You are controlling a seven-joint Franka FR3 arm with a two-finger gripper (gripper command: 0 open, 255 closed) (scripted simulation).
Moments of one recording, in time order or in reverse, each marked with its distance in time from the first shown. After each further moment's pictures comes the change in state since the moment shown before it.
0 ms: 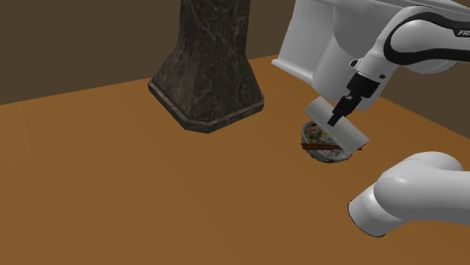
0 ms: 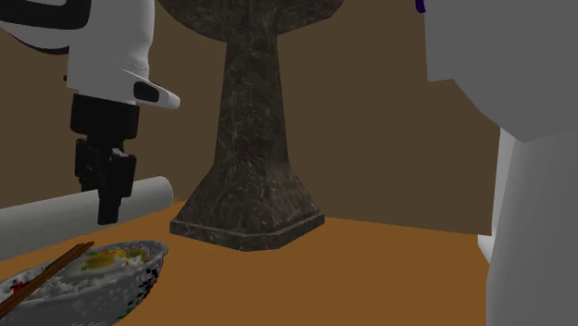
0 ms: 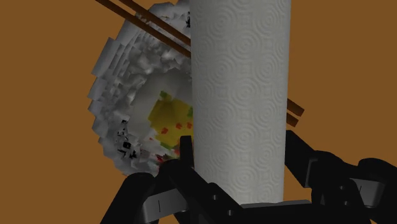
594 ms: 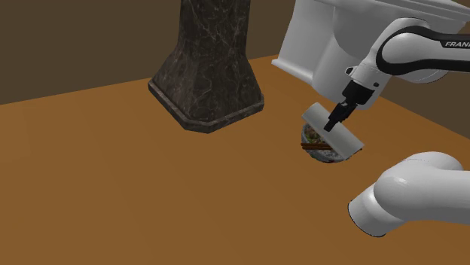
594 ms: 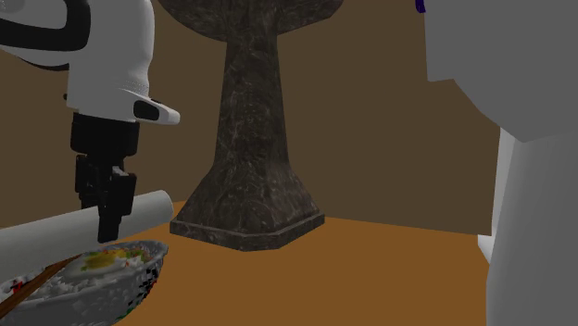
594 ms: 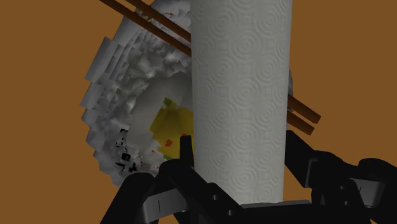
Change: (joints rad) arm -0.004 0.013 -0.012 -0.056 -0.008 0.068 -0.010
